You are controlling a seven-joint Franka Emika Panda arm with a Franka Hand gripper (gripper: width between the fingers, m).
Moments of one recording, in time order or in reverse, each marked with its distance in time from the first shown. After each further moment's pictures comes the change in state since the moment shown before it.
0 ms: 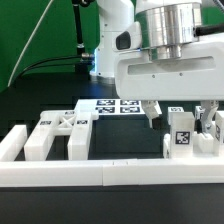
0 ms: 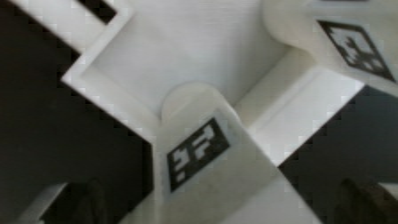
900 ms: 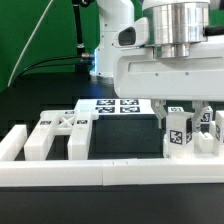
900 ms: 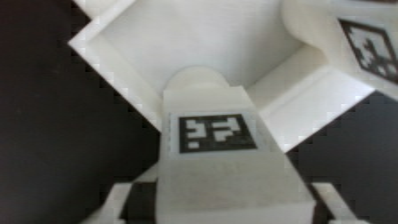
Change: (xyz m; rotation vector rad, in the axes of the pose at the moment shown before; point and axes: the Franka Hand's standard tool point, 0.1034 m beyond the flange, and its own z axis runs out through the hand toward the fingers) arm 0.004 0.003 -0.001 -0.020 0.004 0.245
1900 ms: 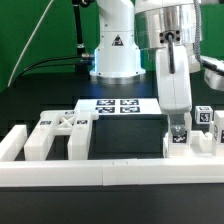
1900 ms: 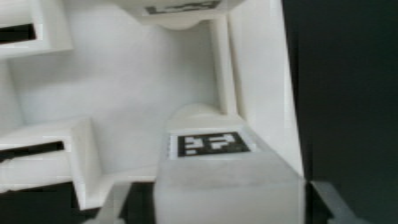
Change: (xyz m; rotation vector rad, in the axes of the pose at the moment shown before) arm -0.006 0.005 0.001 -0.011 -0.071 0.955
